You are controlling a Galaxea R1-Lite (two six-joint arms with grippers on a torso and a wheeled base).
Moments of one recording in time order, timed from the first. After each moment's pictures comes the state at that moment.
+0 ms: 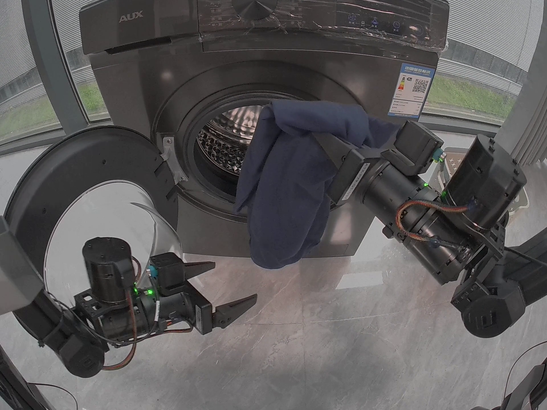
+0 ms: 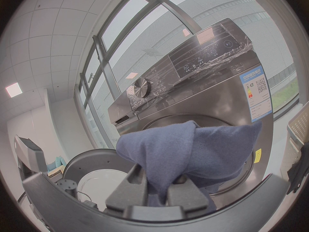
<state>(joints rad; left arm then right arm) -0.50 1.81 -0.35 -1.21 -0.30 0.04 0.80 1.78 -0.85 -1.28 -0.17 0.19</state>
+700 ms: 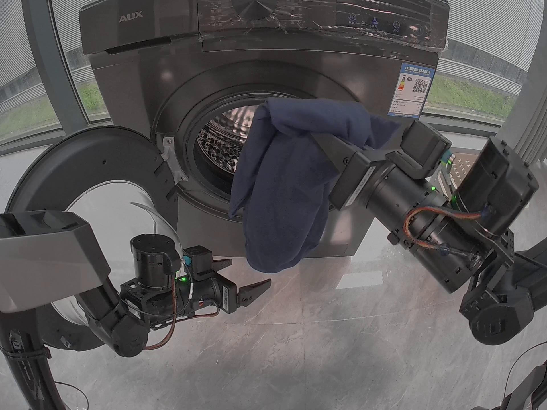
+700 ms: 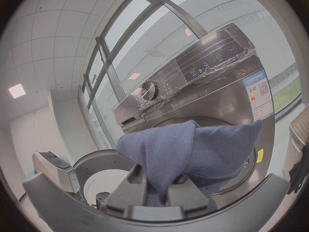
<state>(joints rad) -0.46 2.11 -0.57 -1.25 -0.30 -0.07 0.83 1.75 -0.82 -1.28 -0.17 0.18</state>
